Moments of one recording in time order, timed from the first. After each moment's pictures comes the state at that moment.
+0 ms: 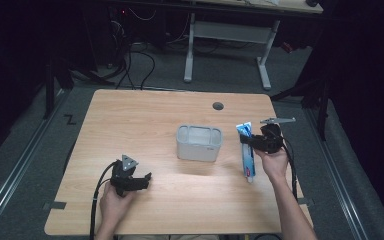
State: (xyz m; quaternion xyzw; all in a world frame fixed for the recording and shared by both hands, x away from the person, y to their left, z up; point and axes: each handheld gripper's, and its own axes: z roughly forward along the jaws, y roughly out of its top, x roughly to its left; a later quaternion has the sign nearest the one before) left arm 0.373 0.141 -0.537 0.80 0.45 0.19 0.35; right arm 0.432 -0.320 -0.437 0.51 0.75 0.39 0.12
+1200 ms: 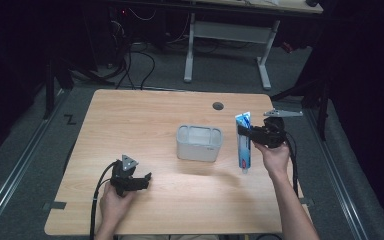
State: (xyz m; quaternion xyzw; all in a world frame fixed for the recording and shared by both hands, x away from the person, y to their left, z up) left arm 0.373 0.141 -0.537 0.80 0.45 0.19 0.35; right arm 0.422 -0.307 -0.393 0.47 0.74 0.46 0.13
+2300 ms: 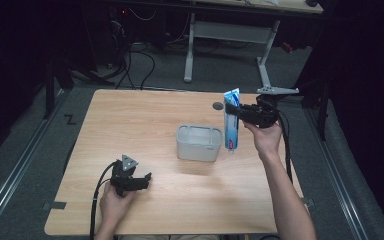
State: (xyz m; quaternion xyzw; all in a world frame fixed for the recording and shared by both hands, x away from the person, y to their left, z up) left arm 0.373 0.141 -0.537 0.80 0.45 0.19 0.35; right arm 0.442 -0.269 -0.332 0.41 0.74 0.52 0.12
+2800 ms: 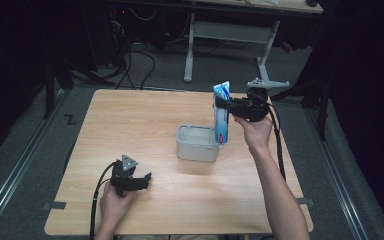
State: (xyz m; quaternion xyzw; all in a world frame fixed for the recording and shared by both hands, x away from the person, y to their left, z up) left arm 0.373 0.141 -0.537 0.80 0.45 0.19 0.35; right arm 0.452 -0.241 -0.320 0.39 0.74 0.54 0.12
